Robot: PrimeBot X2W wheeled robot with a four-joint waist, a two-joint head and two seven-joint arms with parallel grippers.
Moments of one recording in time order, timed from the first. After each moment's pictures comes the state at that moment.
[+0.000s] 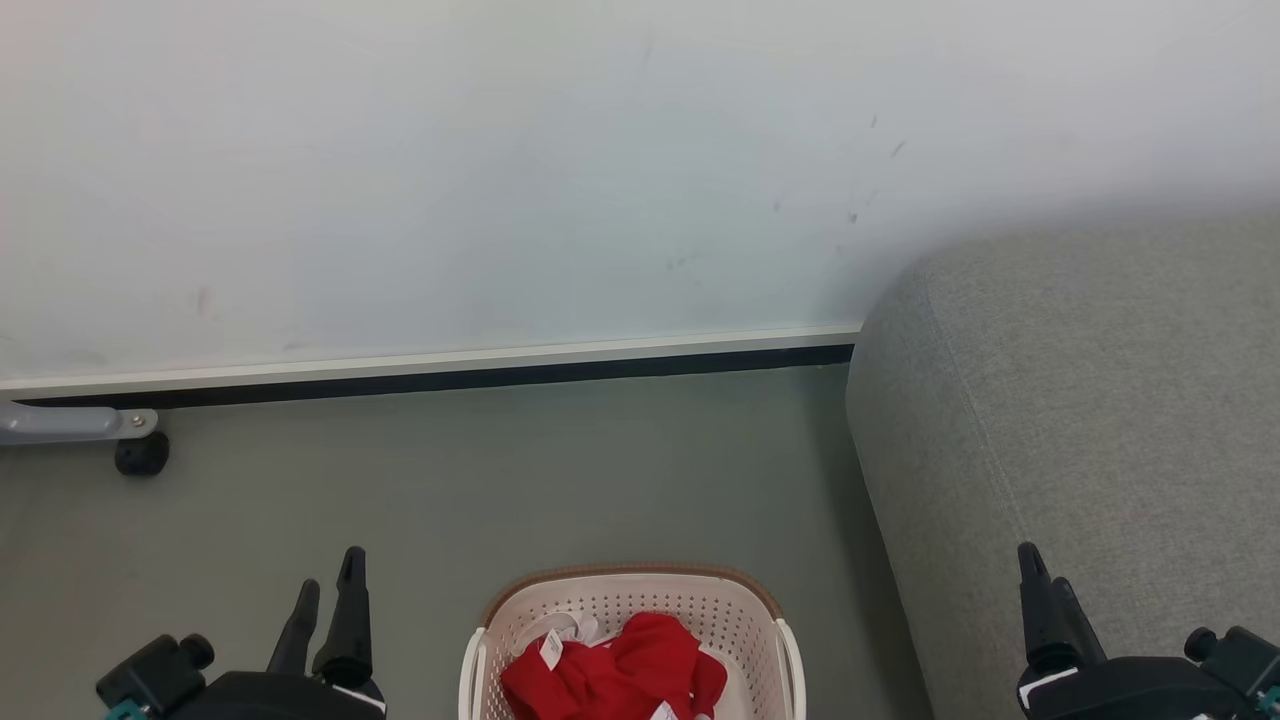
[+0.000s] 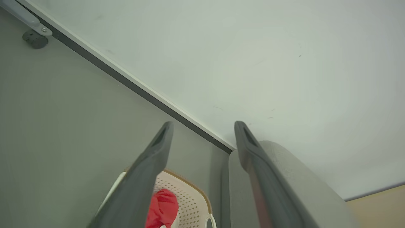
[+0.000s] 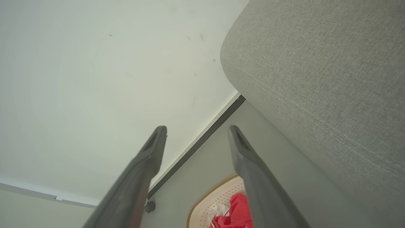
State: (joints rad) left arm -0.04 0.10 -0.08 0.24 -0.97 -0.01 -0.06; right arm -0.04 -0.08 0.08 0.25 0.99 0.02 -0.06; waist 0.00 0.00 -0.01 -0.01
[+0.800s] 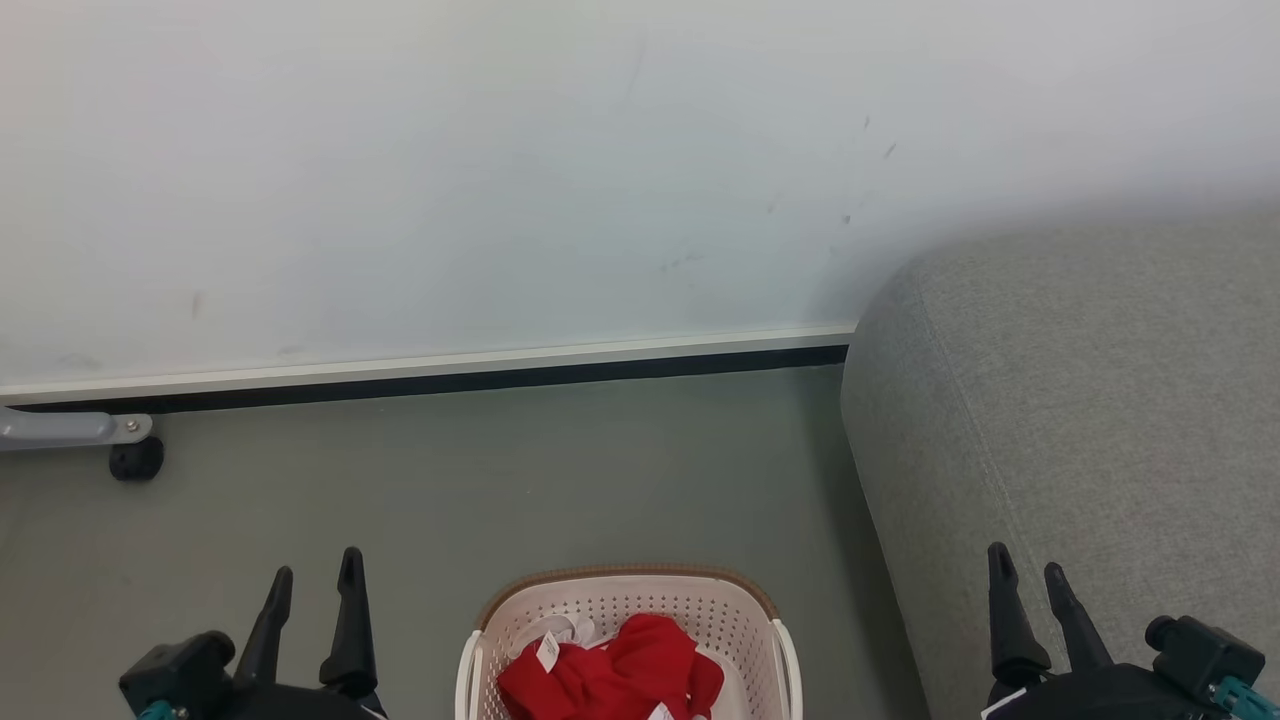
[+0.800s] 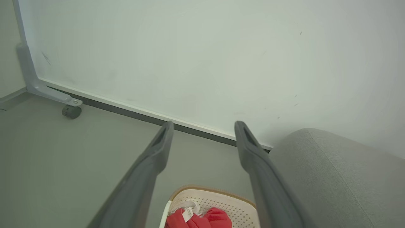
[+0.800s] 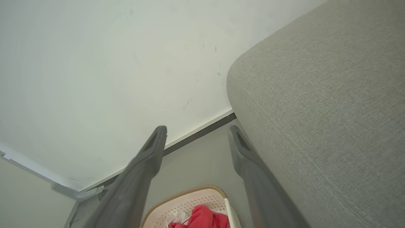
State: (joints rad) left arm -0.01 0.12 -0.11 0.20 -0.62 0.05 -0.14; right arm -0.02 -0.11 0.16 0.21 0.69 -0.04 -0.14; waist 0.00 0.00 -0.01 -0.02
